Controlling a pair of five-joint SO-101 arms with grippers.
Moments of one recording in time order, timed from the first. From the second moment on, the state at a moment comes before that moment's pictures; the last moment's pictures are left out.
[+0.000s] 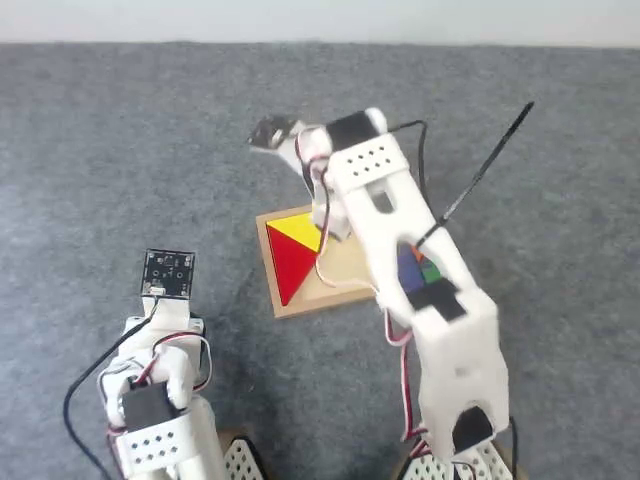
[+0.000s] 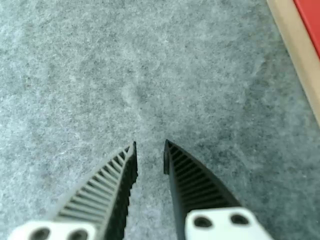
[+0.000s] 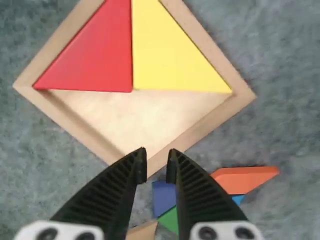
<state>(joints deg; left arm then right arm) -22.9 -101.8 96.9 71.5 -14.6 -30.3 28.8 -27.9 94.2 33.8</state>
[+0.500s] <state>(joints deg) -22.9 -101.8 96.9 71.5 -14.6 -38.2 20.8 2.9 64.5 28.7</state>
